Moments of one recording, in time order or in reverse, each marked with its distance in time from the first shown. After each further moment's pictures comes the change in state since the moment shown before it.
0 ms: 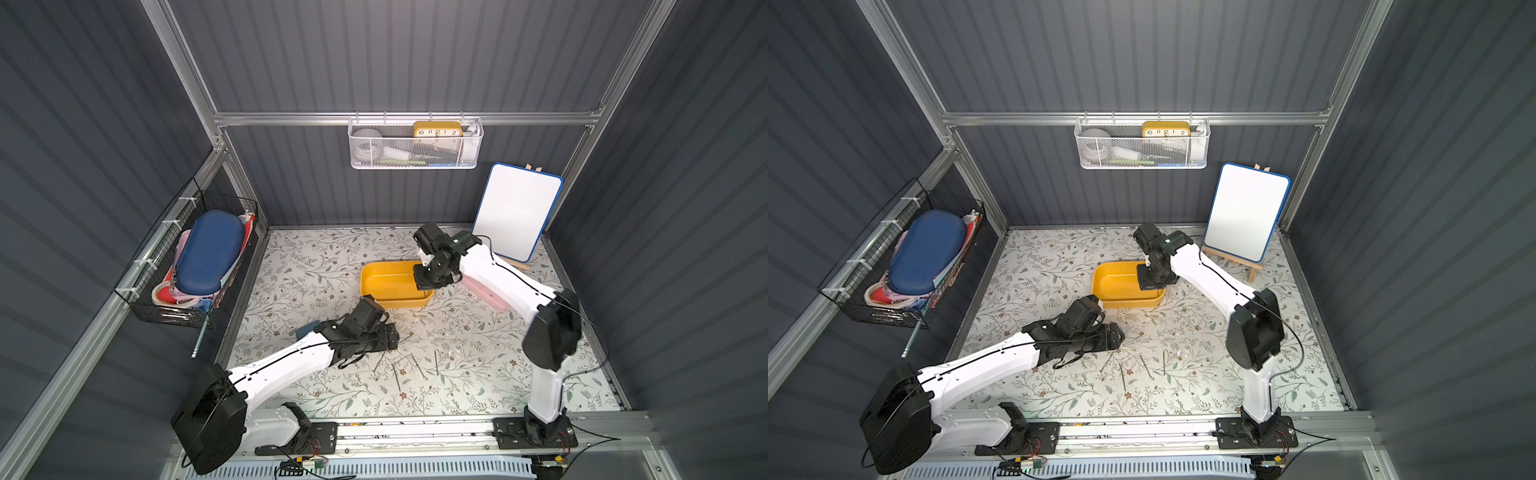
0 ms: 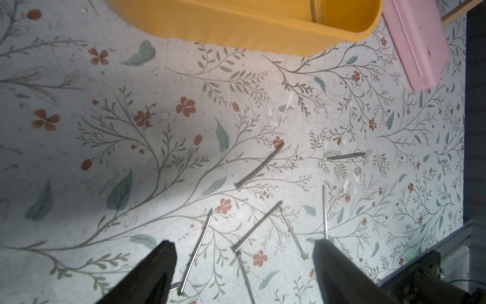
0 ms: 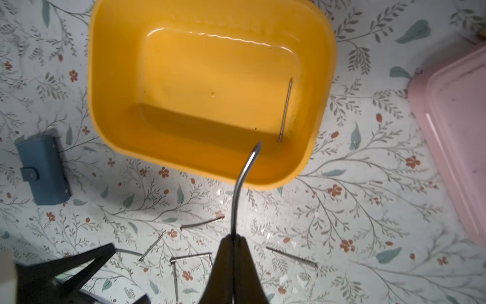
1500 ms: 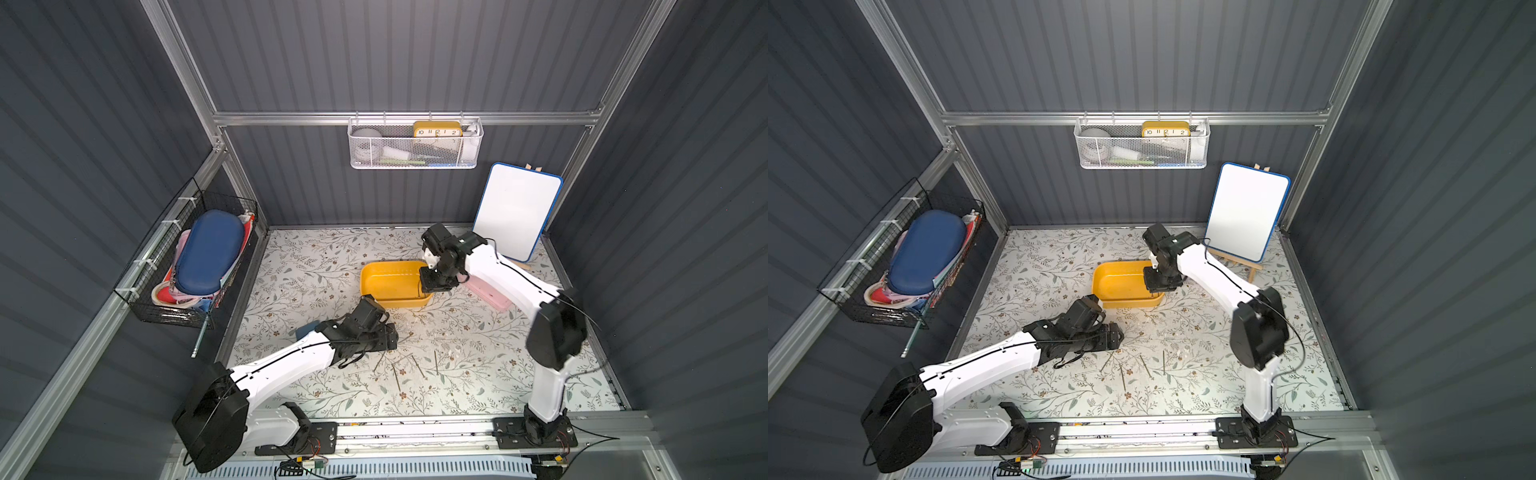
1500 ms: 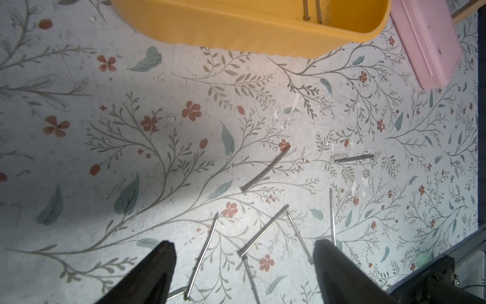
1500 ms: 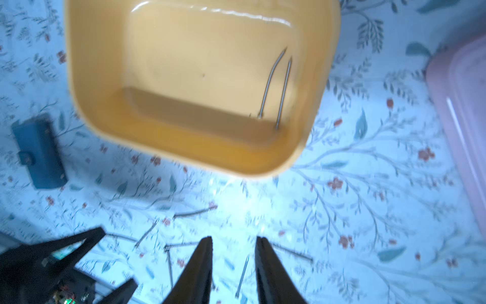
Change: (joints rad) left arm 0.000 0.011 0.000 0.006 -0.020 0.019; right arm 0.015 -0.286 -0.296 0.051 -0.064 -0.001
